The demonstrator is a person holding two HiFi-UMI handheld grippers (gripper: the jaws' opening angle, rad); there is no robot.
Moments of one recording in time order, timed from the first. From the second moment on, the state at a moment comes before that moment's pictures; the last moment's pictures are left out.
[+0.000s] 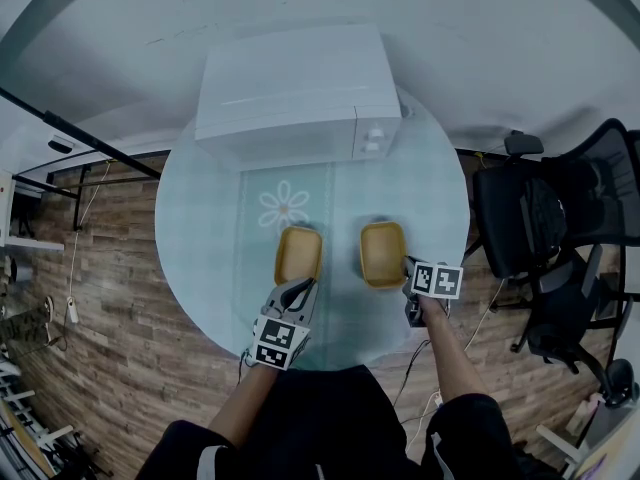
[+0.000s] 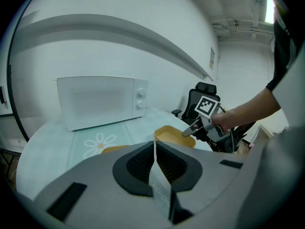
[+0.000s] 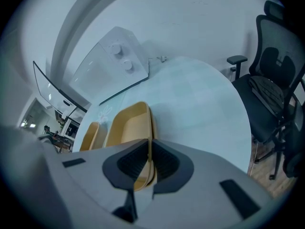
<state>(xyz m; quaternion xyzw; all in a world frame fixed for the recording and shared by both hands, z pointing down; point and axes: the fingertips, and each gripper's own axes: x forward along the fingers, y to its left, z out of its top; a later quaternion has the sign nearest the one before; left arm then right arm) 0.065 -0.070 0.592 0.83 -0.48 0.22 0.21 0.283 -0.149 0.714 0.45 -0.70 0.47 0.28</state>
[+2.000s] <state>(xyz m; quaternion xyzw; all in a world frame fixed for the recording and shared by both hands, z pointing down) -0.011 -0.034 0.571 0.84 -0.46 0.19 0.20 0.165 -0.096 0.658 0.49 -0.73 0.42 0.20</state>
